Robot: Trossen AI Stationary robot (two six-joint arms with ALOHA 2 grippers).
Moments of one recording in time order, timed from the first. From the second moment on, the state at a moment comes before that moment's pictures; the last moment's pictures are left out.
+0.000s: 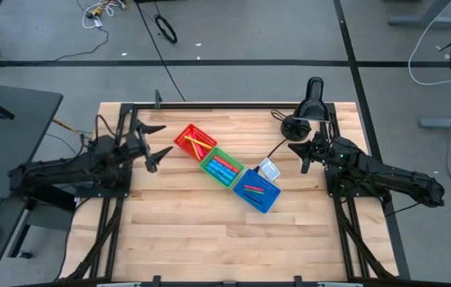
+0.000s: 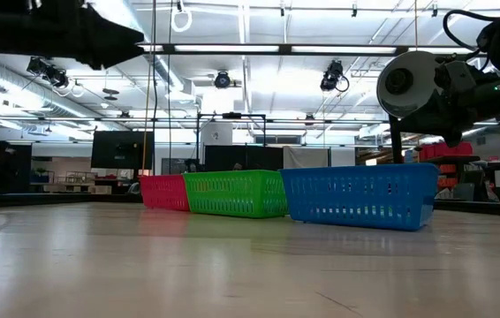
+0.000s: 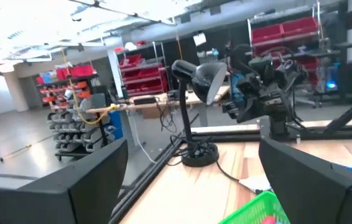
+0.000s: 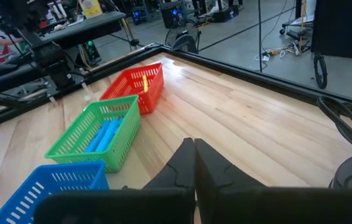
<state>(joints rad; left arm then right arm) 0.22 0.38 0.22 0.33 -0.15 0.19 -0.38 0.19 0.07 -0.10 0.04 0.27</state>
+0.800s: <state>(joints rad) 0.22 0.02 0.03 0.16 -0.13 0.17 -0.38 0.19 0.07 -0.10 0.04 0.27</state>
